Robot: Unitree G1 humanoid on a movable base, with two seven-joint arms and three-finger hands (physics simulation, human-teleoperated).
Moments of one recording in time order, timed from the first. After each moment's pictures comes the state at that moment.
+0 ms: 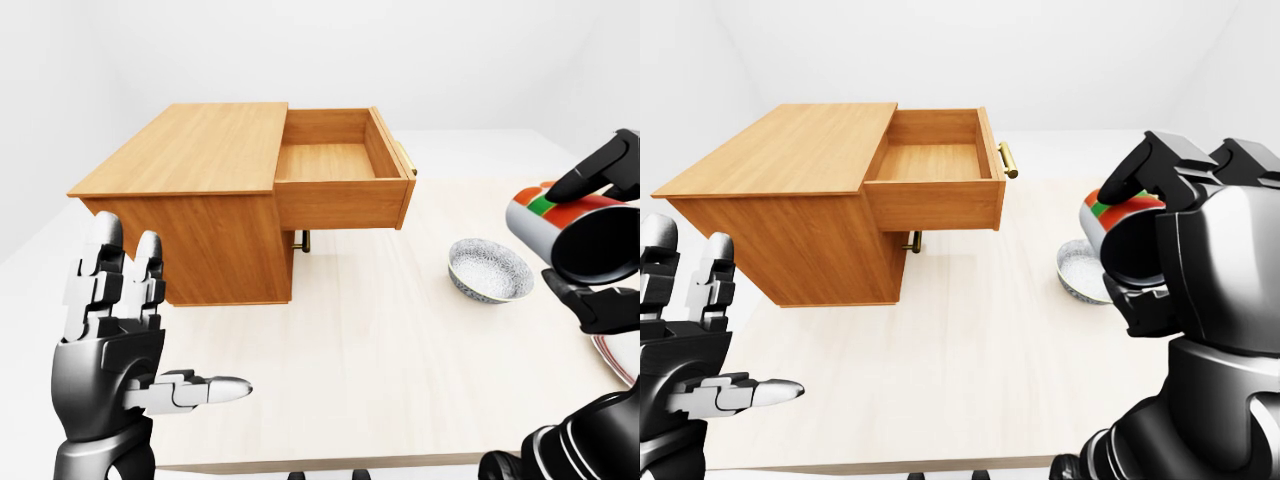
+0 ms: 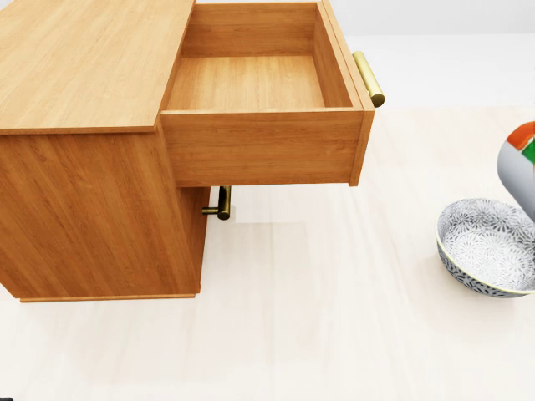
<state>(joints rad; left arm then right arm) 0.33 -0.10 0.32 -0.90 -0.24 0.09 -0.32 -0.33 -0.13 -0.46 -1.03 -1.14 0.09 0.70</state>
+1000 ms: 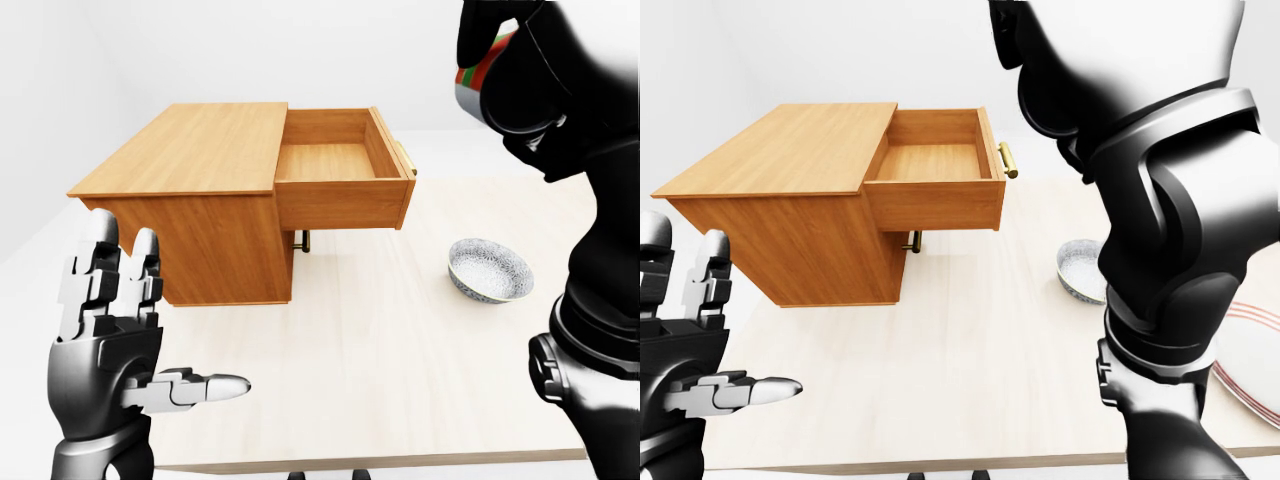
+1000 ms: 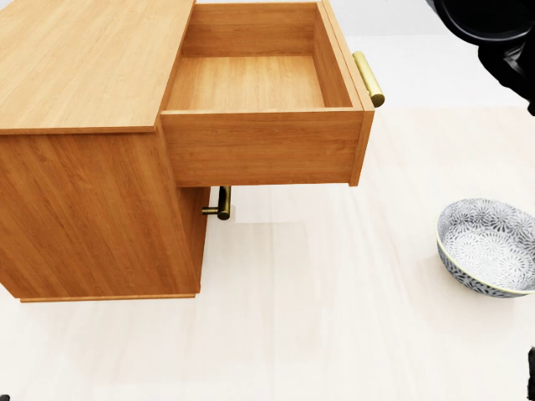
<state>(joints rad) 0.32 -0.09 0.32 -0.90 -0.24 0.09 -0.31 -0.94 -0.56 -0.02 -0.56 -1.18 0.09 0.70</state>
